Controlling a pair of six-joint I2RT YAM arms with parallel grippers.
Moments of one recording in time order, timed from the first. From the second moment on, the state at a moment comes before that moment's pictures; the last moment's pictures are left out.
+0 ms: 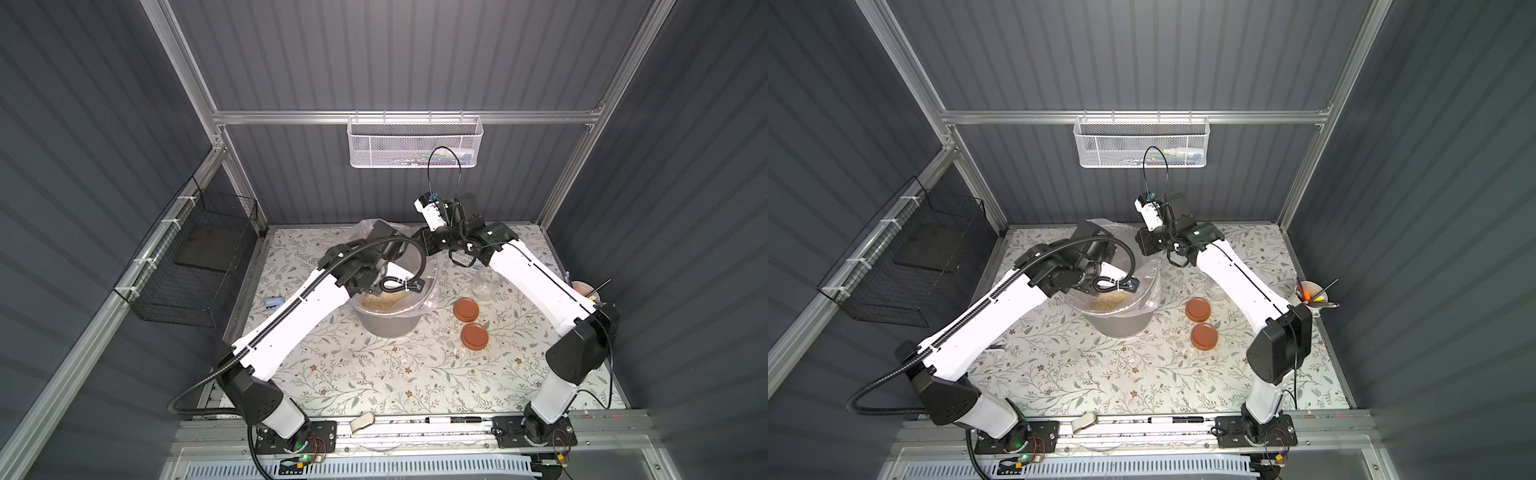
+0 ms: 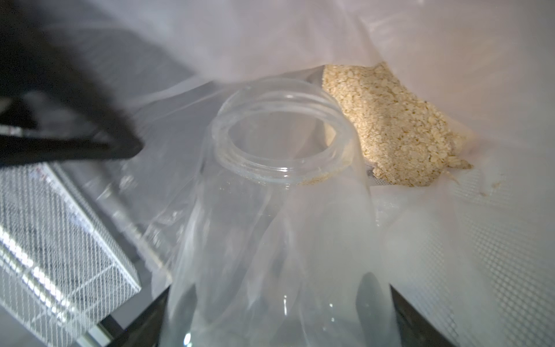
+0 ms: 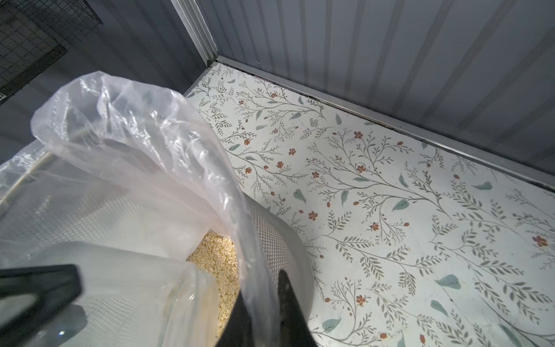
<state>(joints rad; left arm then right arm) -0.76 1.54 1.74 -1.04 -0.36 1.40 0.56 1.78 1.83 -0.67 -0.22 0.11</state>
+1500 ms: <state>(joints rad) -0.52 1.13 1.25 -0.21 0.47 0.54 0.40 1.38 1.70 -0.47 -0.76 0.37</state>
